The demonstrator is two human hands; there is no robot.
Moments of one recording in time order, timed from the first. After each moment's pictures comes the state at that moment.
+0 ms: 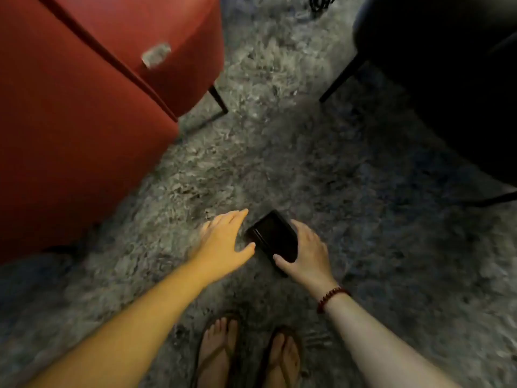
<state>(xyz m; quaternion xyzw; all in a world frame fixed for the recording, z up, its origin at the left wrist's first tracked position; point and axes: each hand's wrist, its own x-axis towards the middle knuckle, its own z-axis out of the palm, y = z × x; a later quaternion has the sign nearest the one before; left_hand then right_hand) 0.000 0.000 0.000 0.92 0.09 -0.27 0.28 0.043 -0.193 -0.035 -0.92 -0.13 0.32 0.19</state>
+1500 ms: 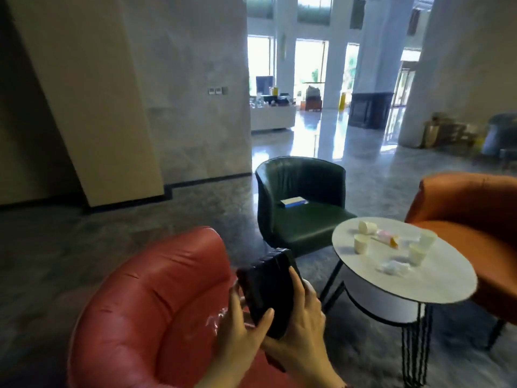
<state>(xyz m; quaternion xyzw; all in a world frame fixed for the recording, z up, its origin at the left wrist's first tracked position) -0.003 0.190 0.662 0.73 0.31 0.38 0.48 0.086 0.113 0.660 -0.79 -0.43 0.00 0.44</state>
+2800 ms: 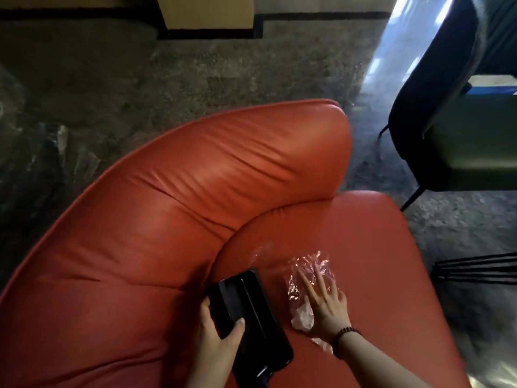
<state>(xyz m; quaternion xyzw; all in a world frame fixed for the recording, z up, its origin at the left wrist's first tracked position) -0.041 0.488 0.370 0.42 0.74 0.20 0.49 0.172 0.484 0.253 -0.73 -0.63 0.24 -0.13</state>
